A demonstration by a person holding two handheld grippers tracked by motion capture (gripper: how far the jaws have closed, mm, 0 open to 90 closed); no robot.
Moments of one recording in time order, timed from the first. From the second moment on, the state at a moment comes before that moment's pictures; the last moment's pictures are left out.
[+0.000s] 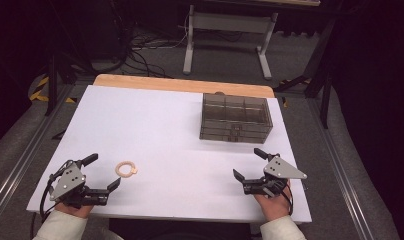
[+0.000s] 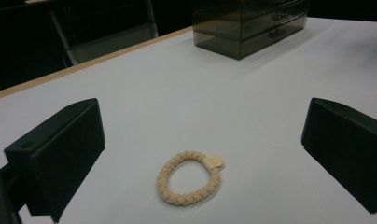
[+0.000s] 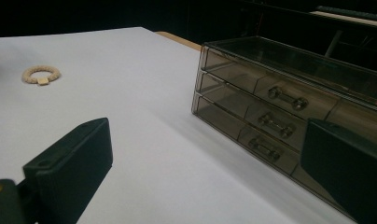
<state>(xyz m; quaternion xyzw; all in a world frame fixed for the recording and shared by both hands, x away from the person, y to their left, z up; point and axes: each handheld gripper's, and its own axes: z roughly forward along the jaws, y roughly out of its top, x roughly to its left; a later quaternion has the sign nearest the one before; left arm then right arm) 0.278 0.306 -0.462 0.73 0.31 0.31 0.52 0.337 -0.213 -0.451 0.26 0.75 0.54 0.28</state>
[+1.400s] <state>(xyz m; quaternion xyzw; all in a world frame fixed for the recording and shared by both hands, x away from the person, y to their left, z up) 0.278 0.305 -0.462 0.74 0.31 0.30 0.52 0.350 -0.176 -0.426 0.13 0.82 0.28 0.49</state>
